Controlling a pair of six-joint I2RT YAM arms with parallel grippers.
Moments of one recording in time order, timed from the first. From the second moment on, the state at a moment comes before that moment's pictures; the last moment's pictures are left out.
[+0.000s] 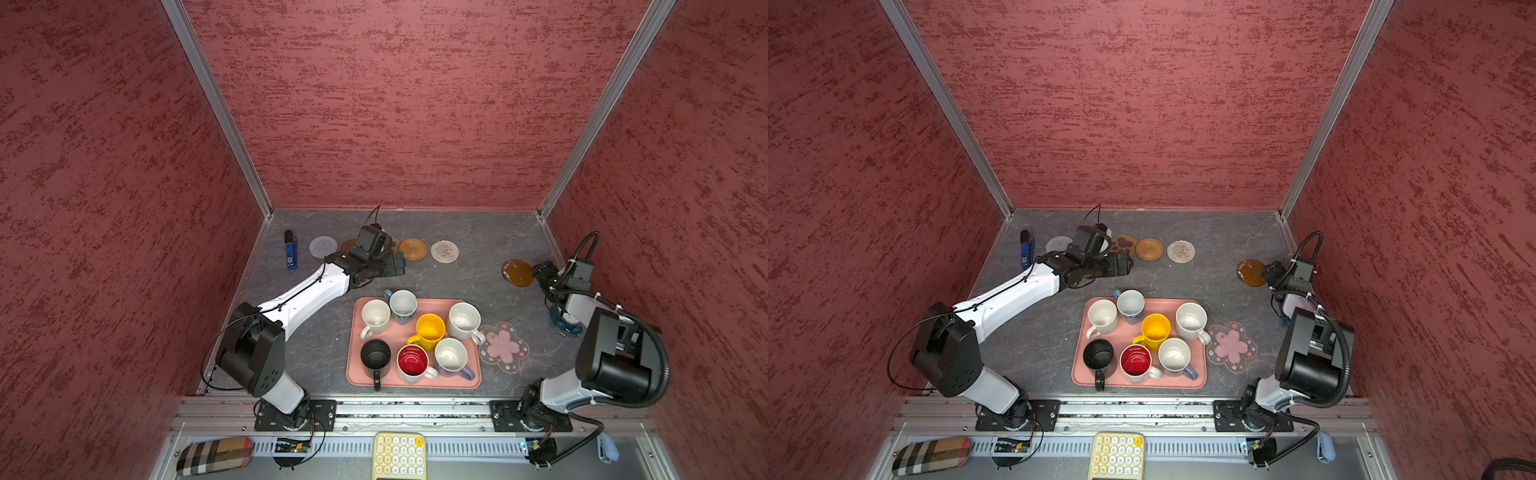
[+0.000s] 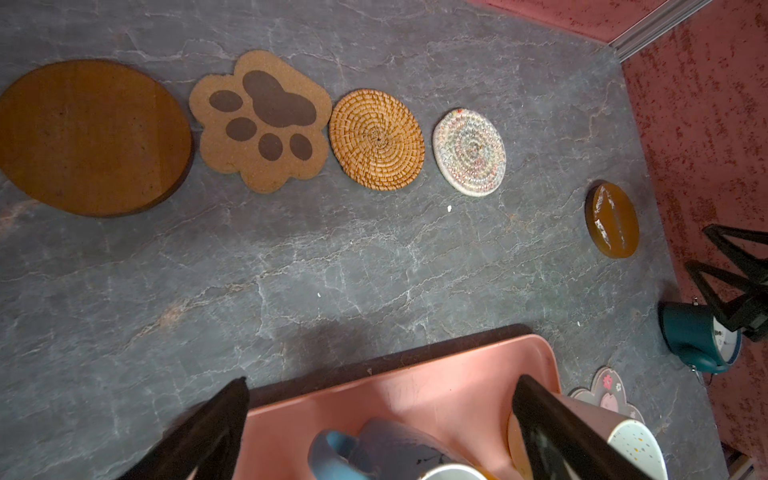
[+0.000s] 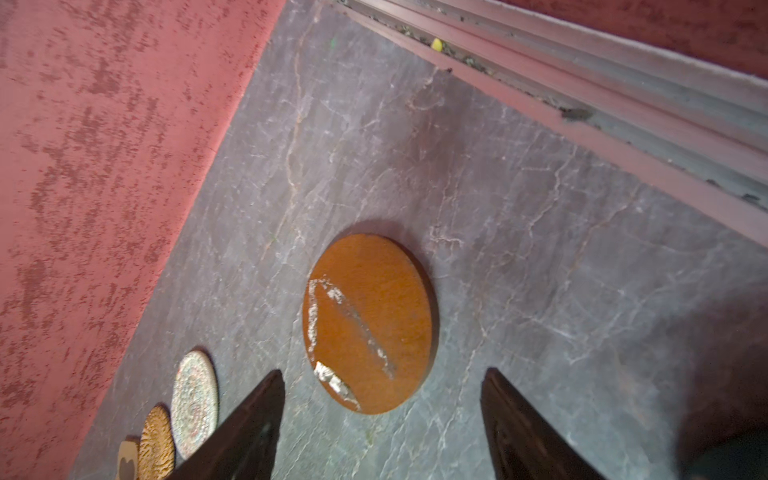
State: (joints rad) left arm -0.55 1.57 1.20 -0.43 0.04 -0.54; right arm -0.42 1.54 0.75 0.06 -0.24 0.68
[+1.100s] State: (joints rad) left arm -0.43 1.53 1.00 -0.28 0.16 -0.59; right arm -0.42 1.75 0.83 0.09 -0.30 0.67
